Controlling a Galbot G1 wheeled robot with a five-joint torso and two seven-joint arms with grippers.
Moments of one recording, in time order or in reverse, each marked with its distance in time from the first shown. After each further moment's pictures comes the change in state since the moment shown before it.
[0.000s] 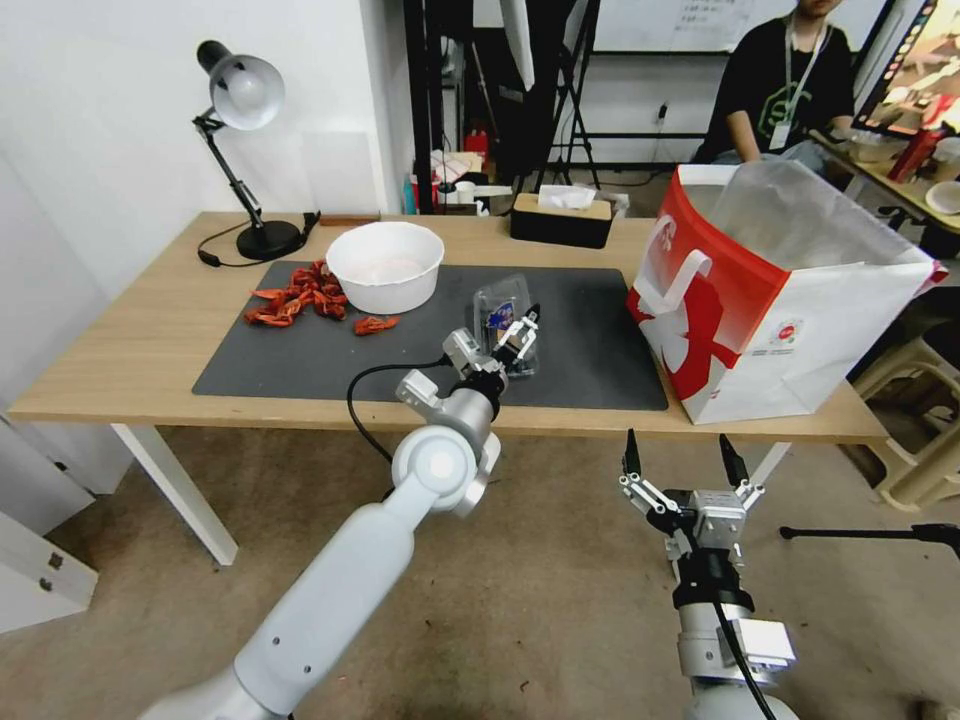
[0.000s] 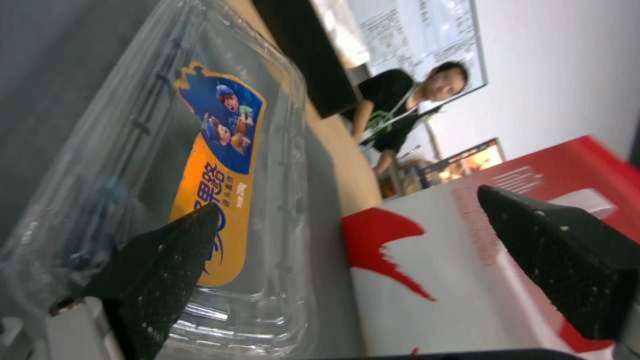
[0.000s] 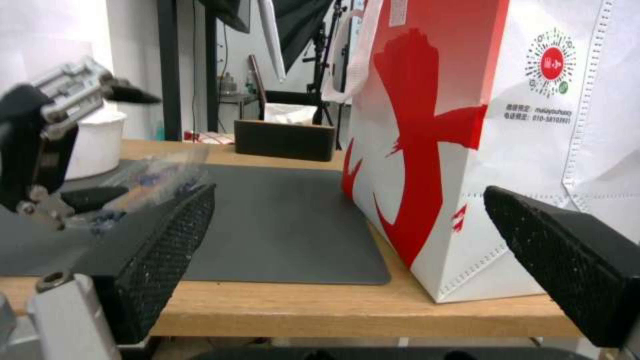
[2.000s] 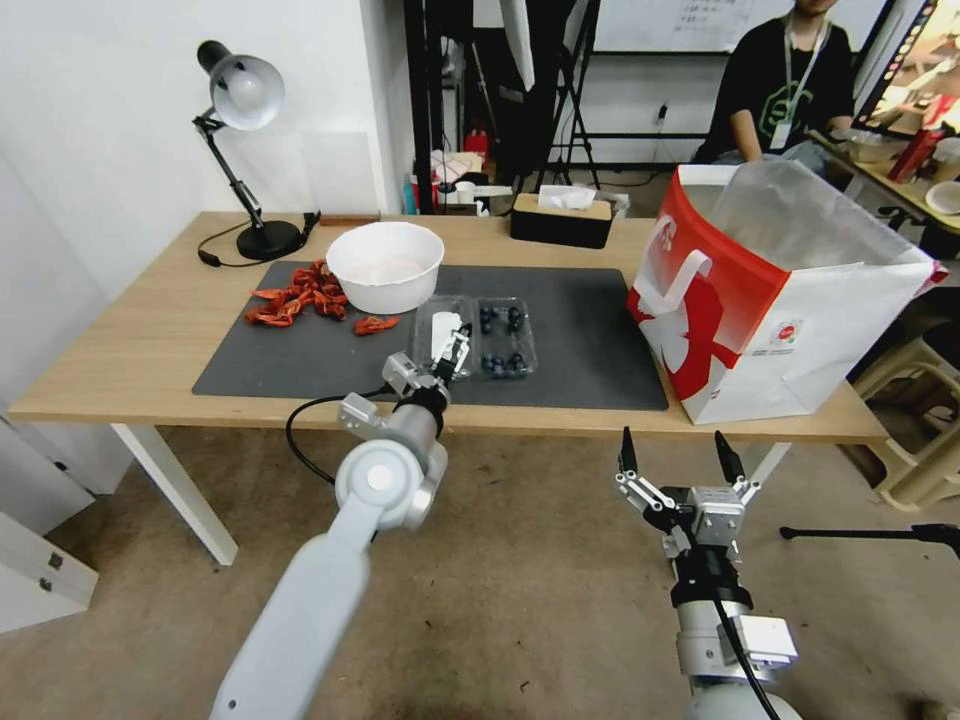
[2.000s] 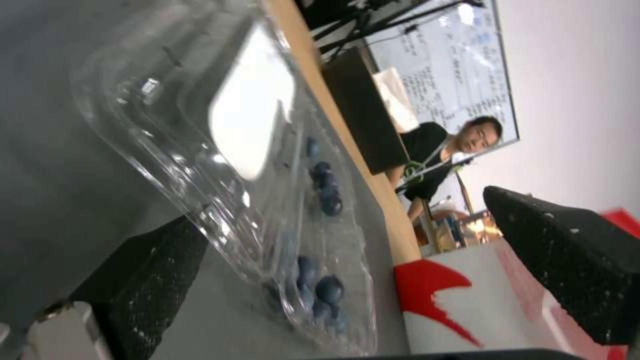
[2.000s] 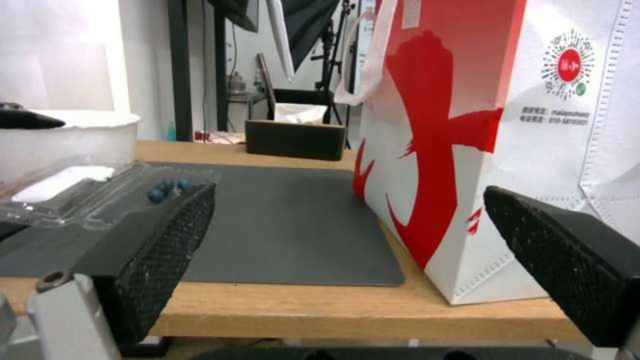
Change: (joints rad) left arm 0.228 -0.016 -0.199 -0.133 0.134 0.028 0.003; right arm -0.001 -0.020 -0.020 0.019 0.016 -0.019 0.003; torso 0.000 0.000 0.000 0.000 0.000
